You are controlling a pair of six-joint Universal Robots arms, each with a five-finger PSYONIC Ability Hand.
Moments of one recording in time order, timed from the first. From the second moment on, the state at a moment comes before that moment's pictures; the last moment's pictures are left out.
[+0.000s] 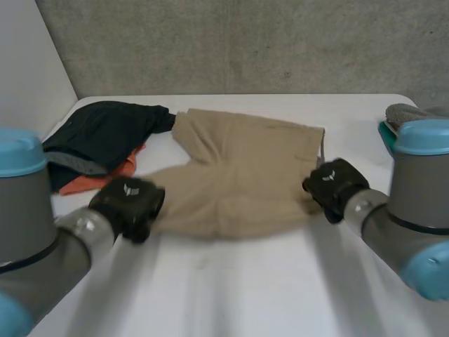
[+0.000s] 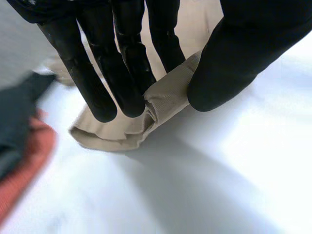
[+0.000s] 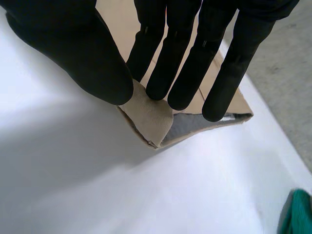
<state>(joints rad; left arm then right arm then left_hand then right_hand) 4.25 -1.73 -1.73 2.91 -1.53 3.58 1.98 -1.21 1.56 0.14 1.50 2.42 1.14 1.20 1.20 1.20 0.98 1.08 1.19 1.20 1.20 1.01</state>
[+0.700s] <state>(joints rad) 4.21 -2.06 -1.33 3.08 -1.51 3.77 1.96 -1.27 1.61 0.01 1.53 2.38 1.14 1.20 1.20 1.20 0.98 1.08 1.19 1.20 1.20 1.02</state>
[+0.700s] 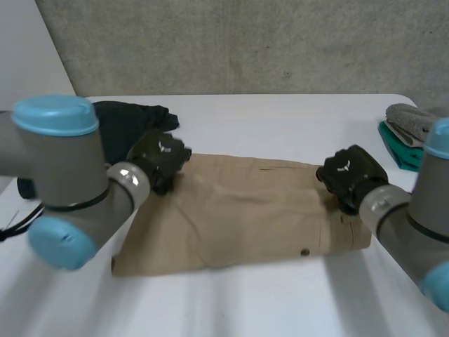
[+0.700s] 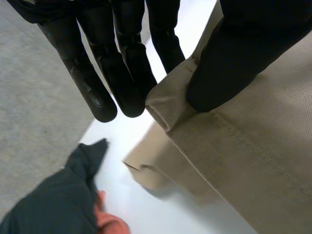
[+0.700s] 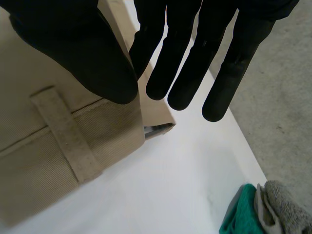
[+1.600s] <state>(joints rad) 4.34 -1.75 -1.65 3.16 -1.38 3.72 1.91 -1.43 1.92 0.06 1.49 2.30 0.38 0.37 0.37 0.37 0.20 1.08 1.19 1.20 1.20 1.03</state>
